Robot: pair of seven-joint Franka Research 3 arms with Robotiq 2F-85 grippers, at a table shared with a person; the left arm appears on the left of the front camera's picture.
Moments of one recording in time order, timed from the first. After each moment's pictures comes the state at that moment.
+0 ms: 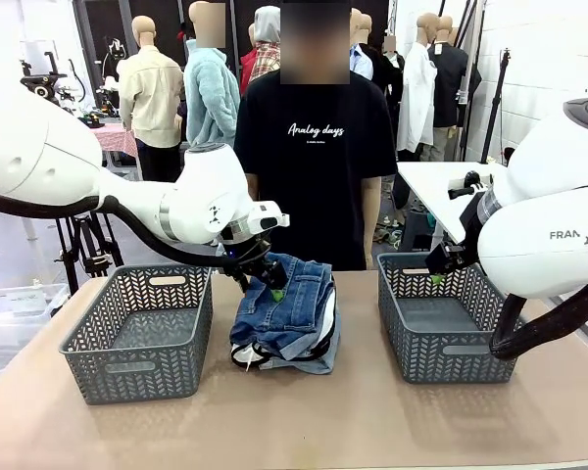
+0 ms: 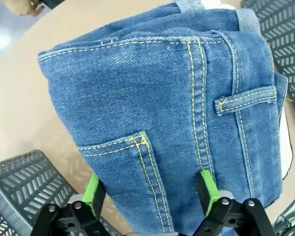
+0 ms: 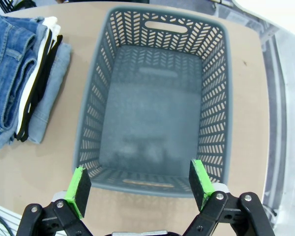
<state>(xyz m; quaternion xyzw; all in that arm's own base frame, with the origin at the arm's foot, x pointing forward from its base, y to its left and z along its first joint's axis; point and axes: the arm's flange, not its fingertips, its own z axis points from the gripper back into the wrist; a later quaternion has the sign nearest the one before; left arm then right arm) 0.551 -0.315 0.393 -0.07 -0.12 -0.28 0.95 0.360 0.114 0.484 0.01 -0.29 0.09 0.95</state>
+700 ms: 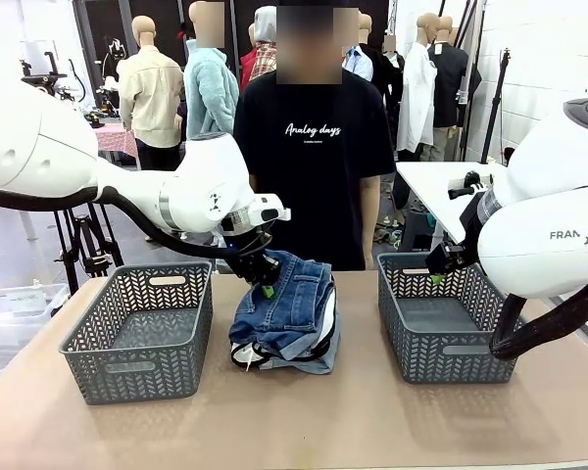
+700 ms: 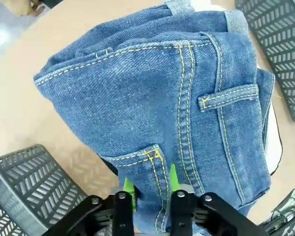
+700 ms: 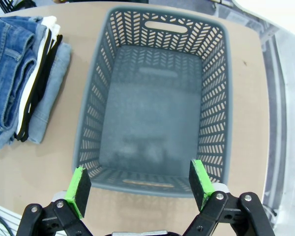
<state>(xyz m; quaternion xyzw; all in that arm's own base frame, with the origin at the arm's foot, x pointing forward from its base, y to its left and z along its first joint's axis) 0.550 -0.317 0.410 -0.07 -0.11 -0.29 0.95 0.360 0.114 0.484 0.01 -0.29 0.09 0.95</state>
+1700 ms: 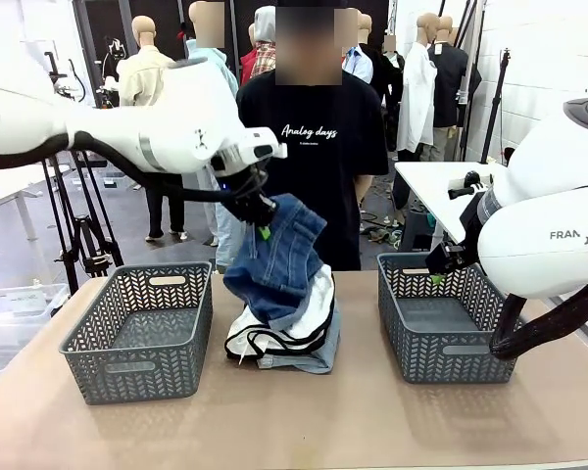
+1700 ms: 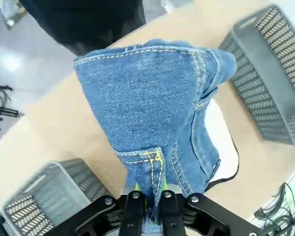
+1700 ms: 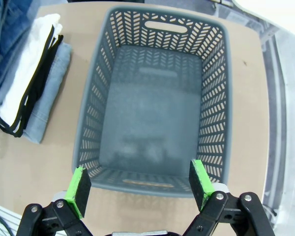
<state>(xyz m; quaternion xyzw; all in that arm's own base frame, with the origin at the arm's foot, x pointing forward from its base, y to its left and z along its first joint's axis) 0.550 -0.310 0.547 -0.07 -0.20 -0.29 0.93 0.360 0.114 0.484 0.01 -0.29 0.09 0.95</state>
